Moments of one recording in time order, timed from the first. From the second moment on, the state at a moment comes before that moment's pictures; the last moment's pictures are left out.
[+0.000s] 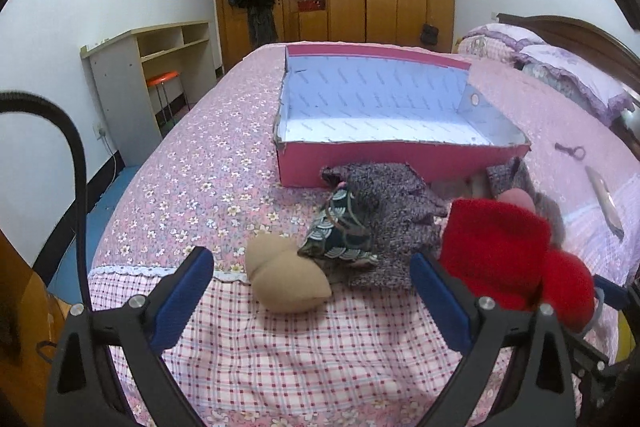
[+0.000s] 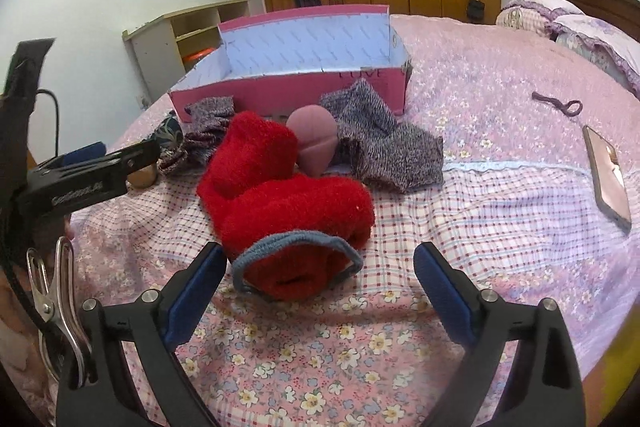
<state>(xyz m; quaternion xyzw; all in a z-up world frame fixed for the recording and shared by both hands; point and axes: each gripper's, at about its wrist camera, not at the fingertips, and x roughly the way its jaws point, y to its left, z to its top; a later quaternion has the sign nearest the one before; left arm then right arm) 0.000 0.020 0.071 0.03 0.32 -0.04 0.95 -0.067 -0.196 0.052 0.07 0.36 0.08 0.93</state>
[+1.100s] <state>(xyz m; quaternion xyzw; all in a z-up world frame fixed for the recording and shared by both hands) 0.006 0.052 0.042 -0.03 0.38 -0.06 0.92 -0.066 -0.185 0.088 0.03 0.34 0.09 0.93</state>
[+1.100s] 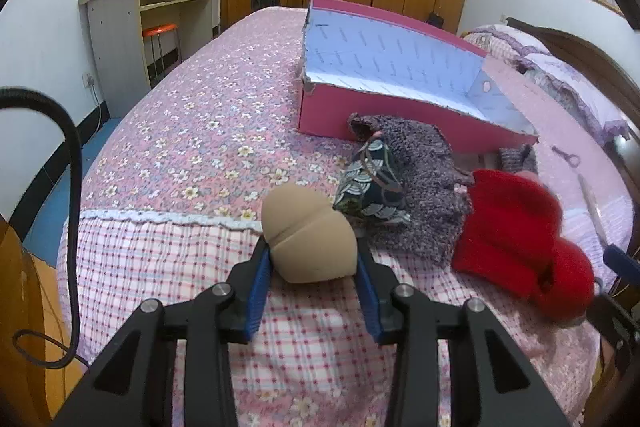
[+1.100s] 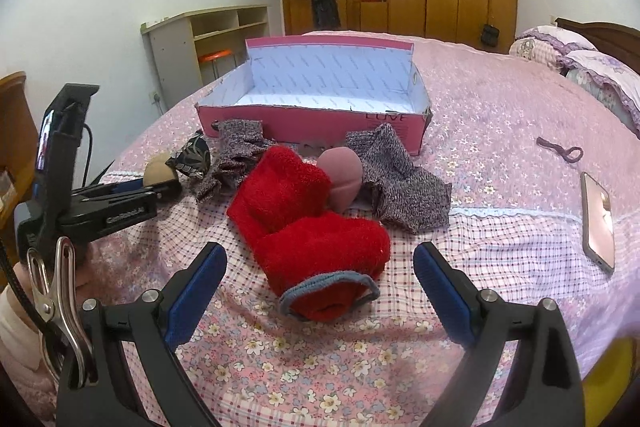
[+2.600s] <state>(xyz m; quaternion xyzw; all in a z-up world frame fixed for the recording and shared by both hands) -0.030 0.120 0.042 -0.08 0.39 -0.02 0.92 0.043 -0.044 0.084 0.03 0.39 0.23 0.89</state>
